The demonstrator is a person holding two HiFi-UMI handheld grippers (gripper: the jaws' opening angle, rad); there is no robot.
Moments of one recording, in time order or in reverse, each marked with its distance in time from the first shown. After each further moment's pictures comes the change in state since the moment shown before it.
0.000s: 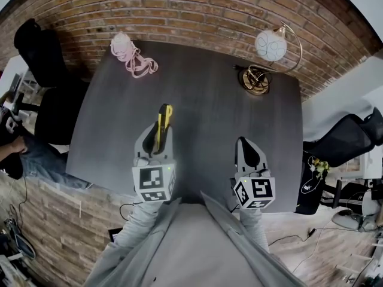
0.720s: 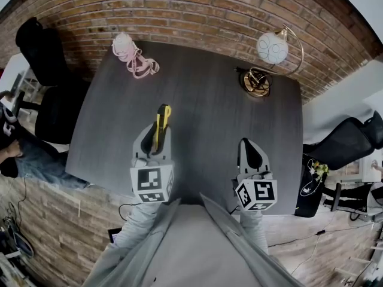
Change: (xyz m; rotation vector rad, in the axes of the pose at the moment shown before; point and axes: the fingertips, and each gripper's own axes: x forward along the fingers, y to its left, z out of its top) left arm -0.001 0.006 0.006 0.009 -0.011 0.009; right arm -0.001 -0.006 0.008 0.000 -0.030 -0.005
